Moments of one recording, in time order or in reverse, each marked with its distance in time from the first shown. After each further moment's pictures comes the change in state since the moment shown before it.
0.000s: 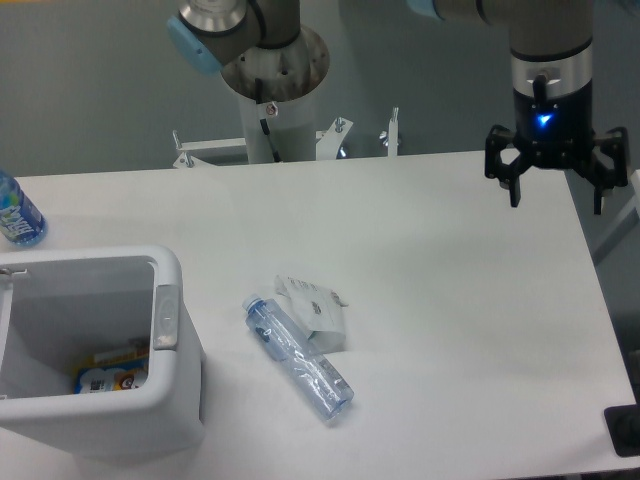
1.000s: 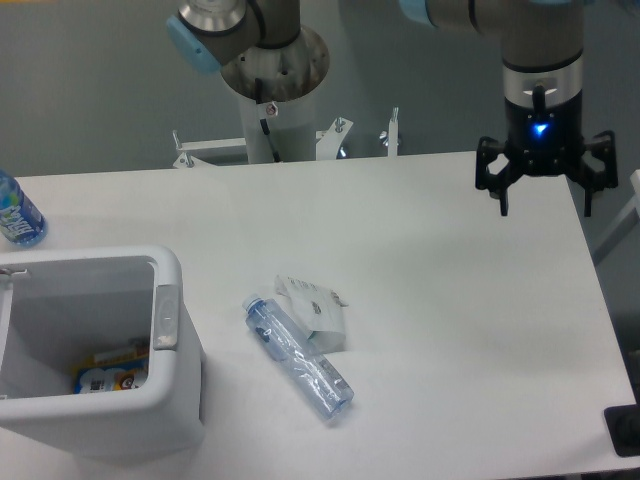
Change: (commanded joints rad) arm -0.029 -0.012 -0.031 0.011 -0.002 -0.375
